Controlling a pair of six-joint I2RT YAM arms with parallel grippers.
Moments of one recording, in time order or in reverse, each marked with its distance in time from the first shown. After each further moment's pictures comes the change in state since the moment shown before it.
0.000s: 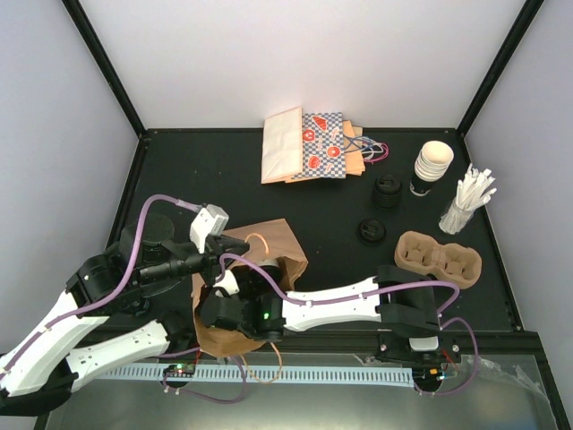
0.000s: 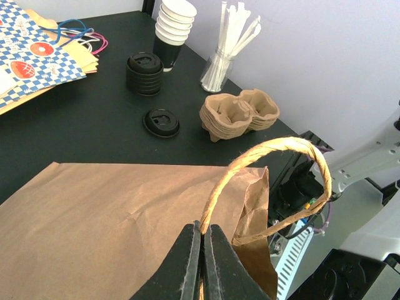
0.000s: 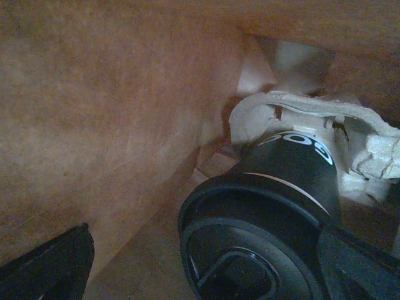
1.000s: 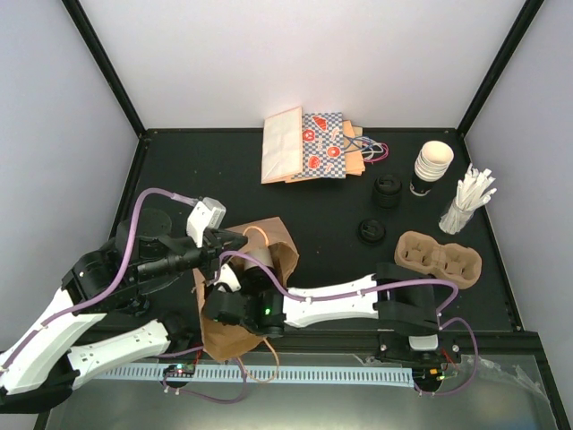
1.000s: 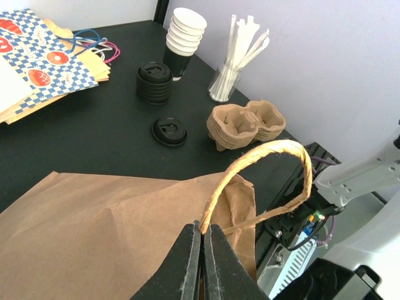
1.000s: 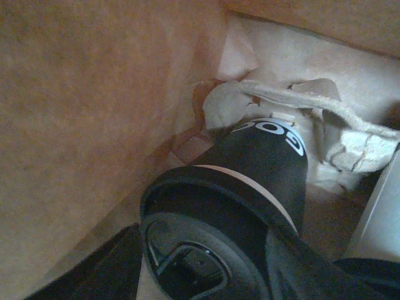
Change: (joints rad) left arm 0.000 0.037 0.069 -0.031 -0.043 -0.017; right arm -0.024 0.010 -0.021 0.016 -0.034 -0.073
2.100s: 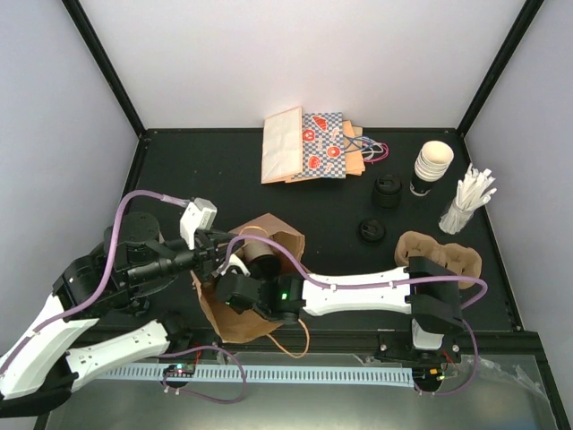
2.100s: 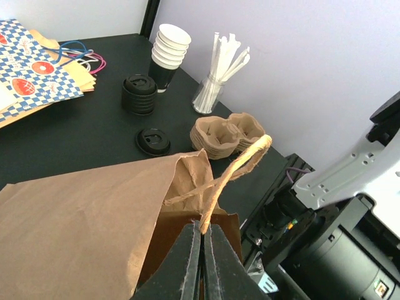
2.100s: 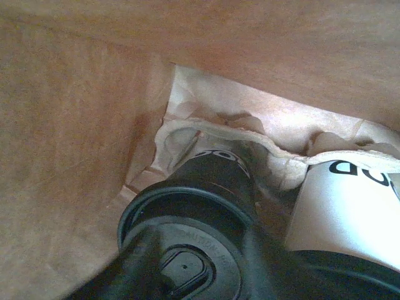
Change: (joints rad) left arm 0.000 -0.027 0.016 0.015 0.026 -0.041; right arm -0.053 -0.148 -0.021 -0.129 -0.041 -0.190
